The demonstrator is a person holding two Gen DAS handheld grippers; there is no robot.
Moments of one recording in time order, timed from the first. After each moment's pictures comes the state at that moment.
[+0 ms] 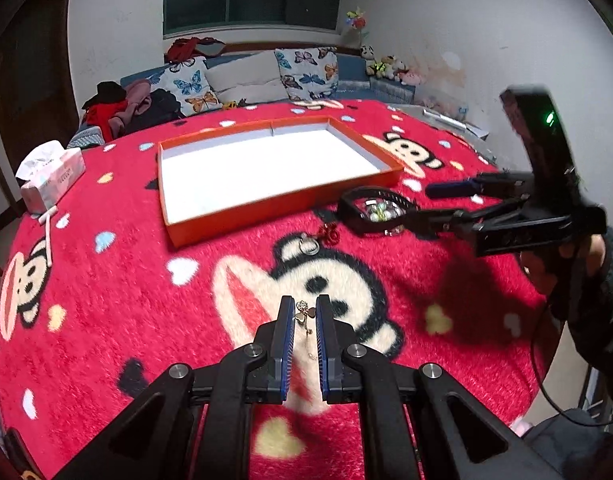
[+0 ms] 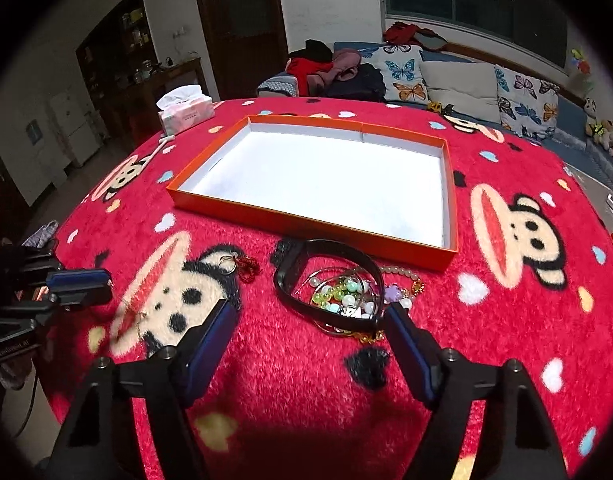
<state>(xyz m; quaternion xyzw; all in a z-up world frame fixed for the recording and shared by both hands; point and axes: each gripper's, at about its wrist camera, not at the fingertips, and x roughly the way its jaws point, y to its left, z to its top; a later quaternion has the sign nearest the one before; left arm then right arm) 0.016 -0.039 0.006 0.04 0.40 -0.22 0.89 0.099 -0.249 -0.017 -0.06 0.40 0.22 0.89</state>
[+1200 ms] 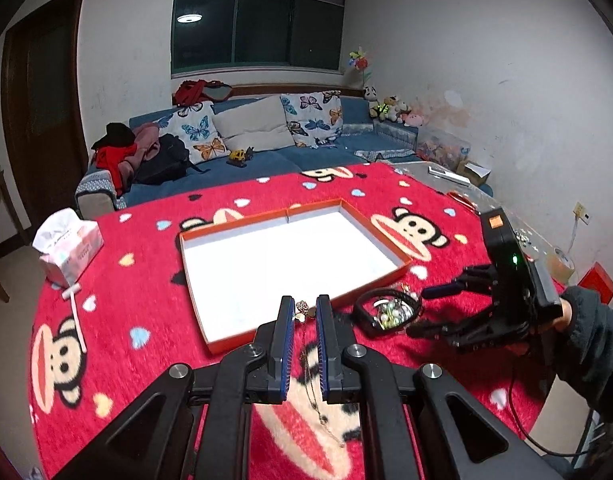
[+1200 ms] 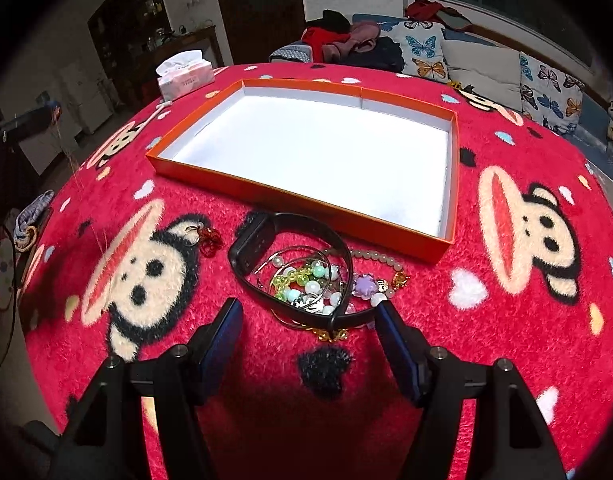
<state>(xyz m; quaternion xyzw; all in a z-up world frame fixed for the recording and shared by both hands) 0.062 -0.038 0.097 0.04 0.33 -0.22 0.92 0.127 -0.268 -0.033 -0.10 0.44 0.25 0.85</state>
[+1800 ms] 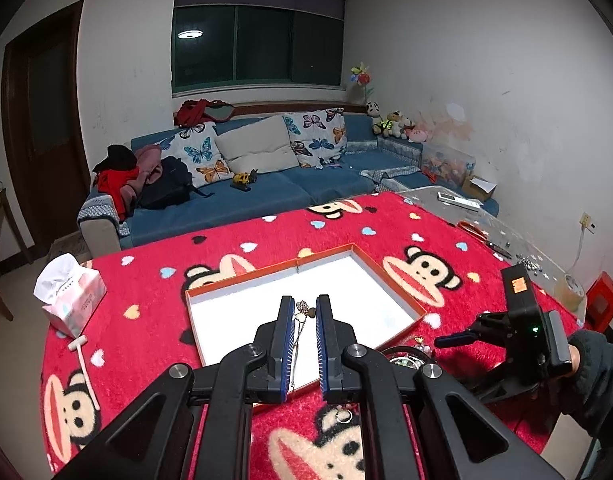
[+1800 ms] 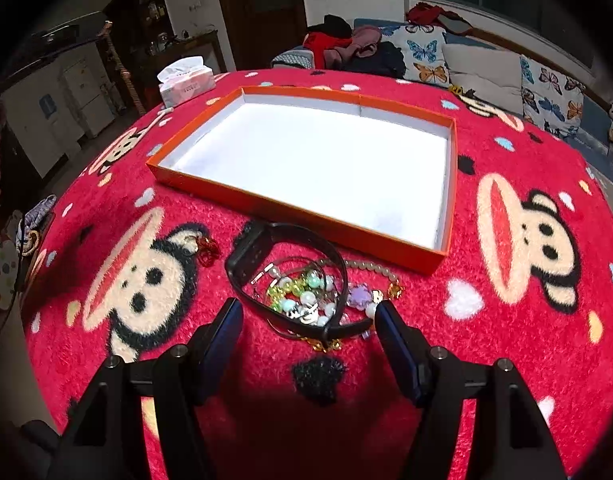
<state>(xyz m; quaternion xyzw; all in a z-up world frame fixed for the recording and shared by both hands) 0.121 -0.049 0.137 0.04 0.30 -0.21 0.93 0.131 -0.269 -0.028 -0.09 0.43 0.26 0.86</state>
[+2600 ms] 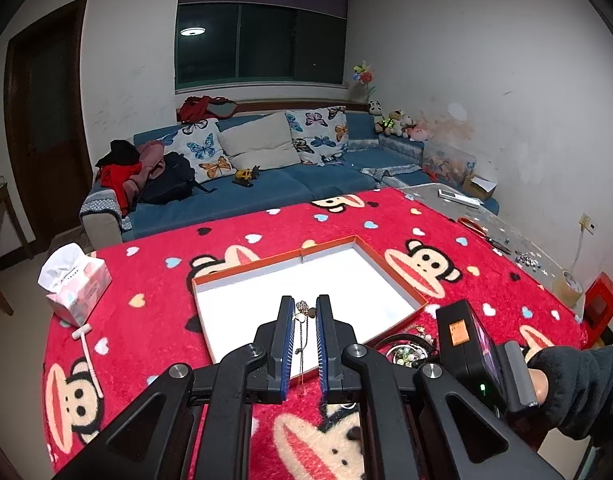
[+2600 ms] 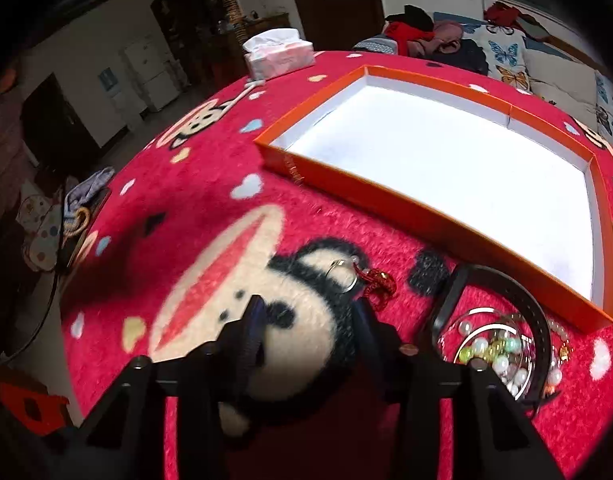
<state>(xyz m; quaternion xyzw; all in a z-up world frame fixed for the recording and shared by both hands) 0.105 -0.032 0.130 0.04 0.31 -0.21 0.93 0.125 -0.182 -0.048 -0.09 0.44 0.37 0.81</state>
